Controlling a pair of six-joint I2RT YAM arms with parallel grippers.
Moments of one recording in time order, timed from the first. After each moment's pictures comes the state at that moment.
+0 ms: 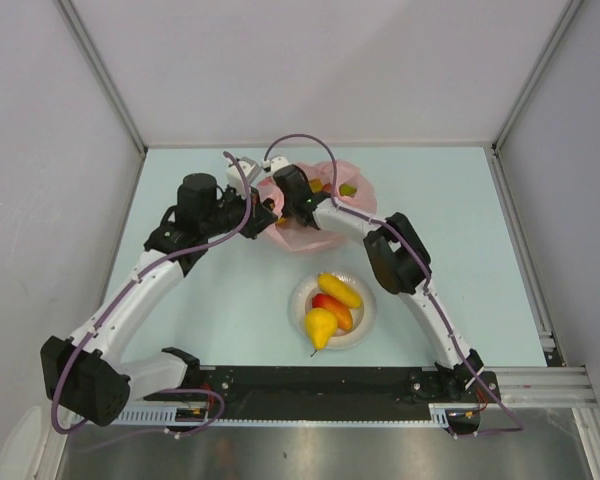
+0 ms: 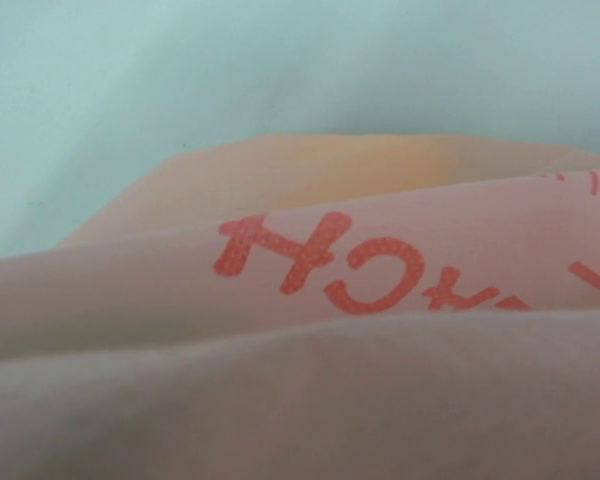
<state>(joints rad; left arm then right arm) -0.39 1.16 1.03 -0.27 0.45 -0.10 0.73 2.43 1.99 -0.15 0.09 0.11</state>
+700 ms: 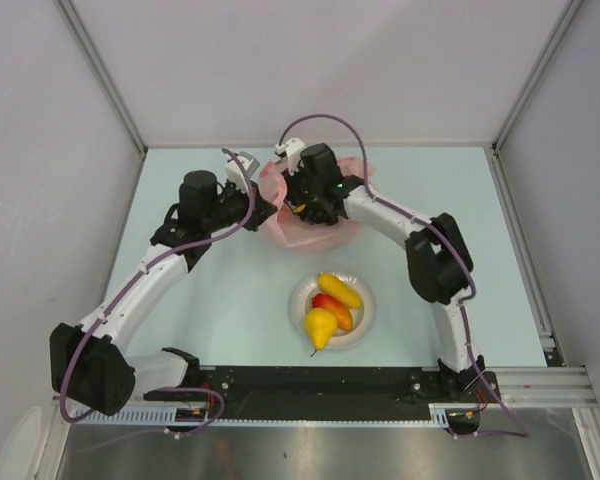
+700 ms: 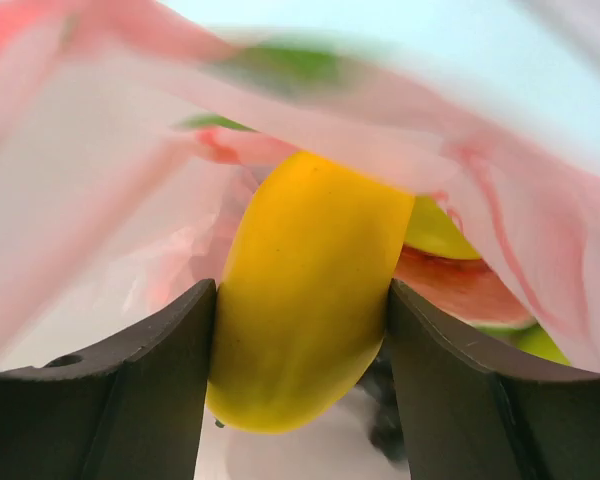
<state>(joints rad) -0.36 1.21 1.00 -0.14 0.45 -0.10 0.67 2.17 1.80 -0.18 -0.05 -0.08</state>
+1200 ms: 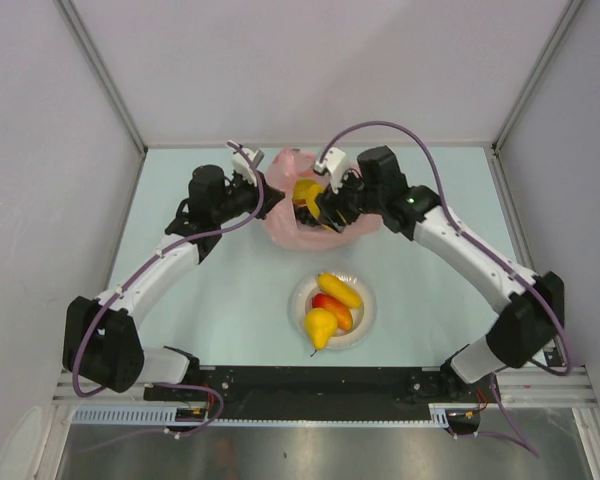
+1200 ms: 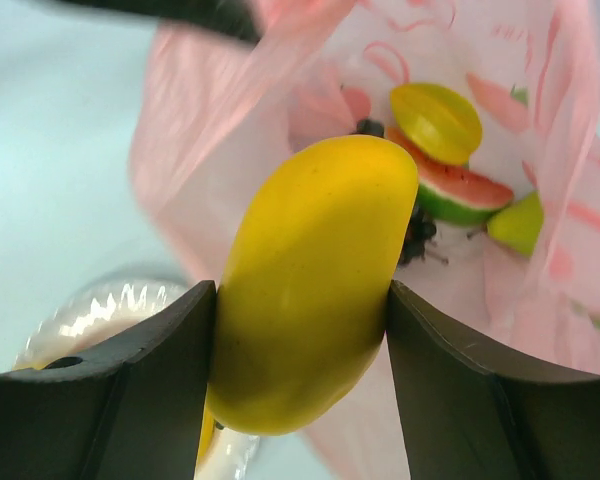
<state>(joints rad) -0.36 1.34 1.00 0.10 0.44 -0.12 0.62 1.56 1.46 -0.44 -0.29 -0.30</state>
